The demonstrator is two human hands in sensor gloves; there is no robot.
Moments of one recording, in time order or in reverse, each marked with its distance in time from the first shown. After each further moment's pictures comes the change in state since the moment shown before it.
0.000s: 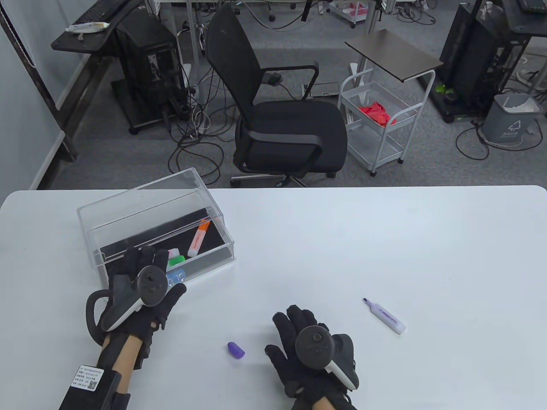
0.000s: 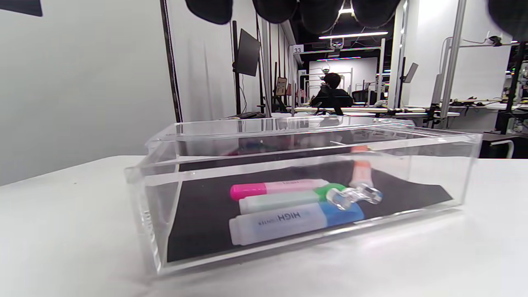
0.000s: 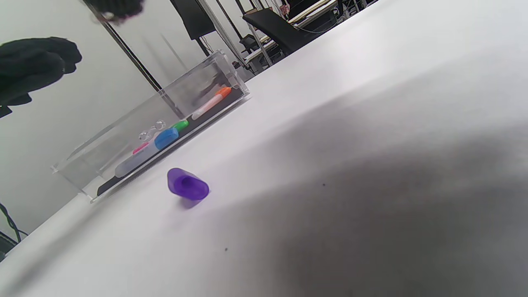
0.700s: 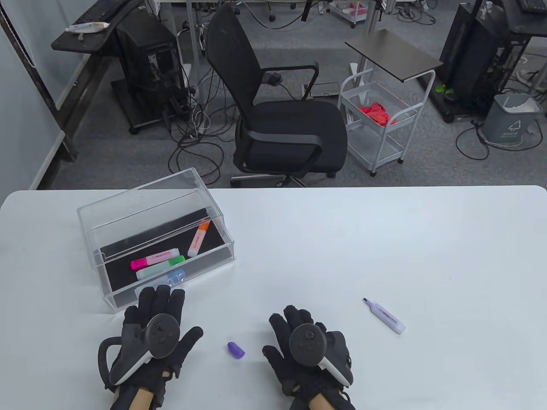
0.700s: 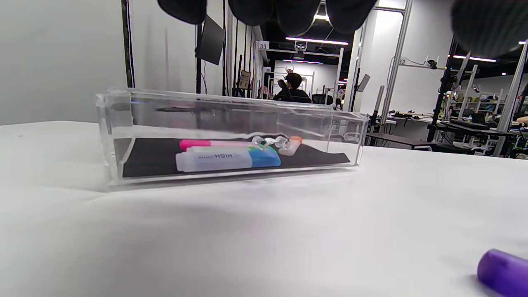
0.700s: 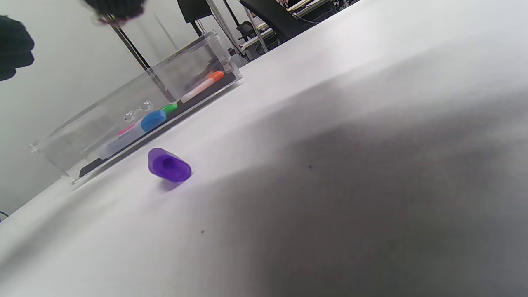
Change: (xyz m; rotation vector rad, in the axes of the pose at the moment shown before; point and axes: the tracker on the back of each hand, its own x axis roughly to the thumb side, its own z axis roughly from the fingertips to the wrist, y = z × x) left_hand 0.023 -0.038 0.064 -0.036 -0.062 0.077; right_hand 0.001 0.008 -0.008 0.040 0.016 0.055
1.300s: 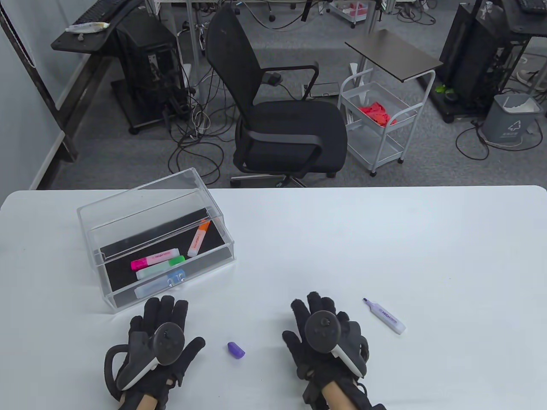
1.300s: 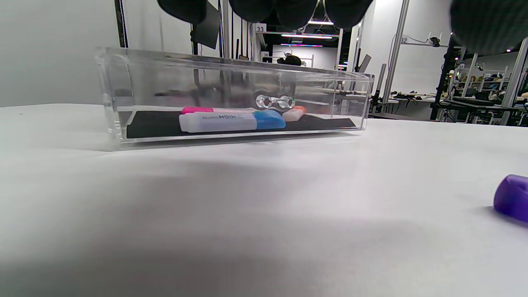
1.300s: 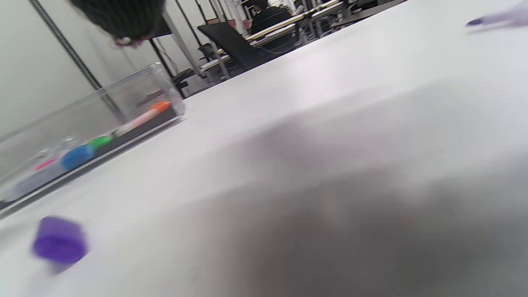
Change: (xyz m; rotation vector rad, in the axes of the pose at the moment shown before) left_hand -0.003 -0.031 -0.003 -0.049 0.008 -0.033; right_hand -0.029 -0.046 -0.008 -0.115 0.182 0.108
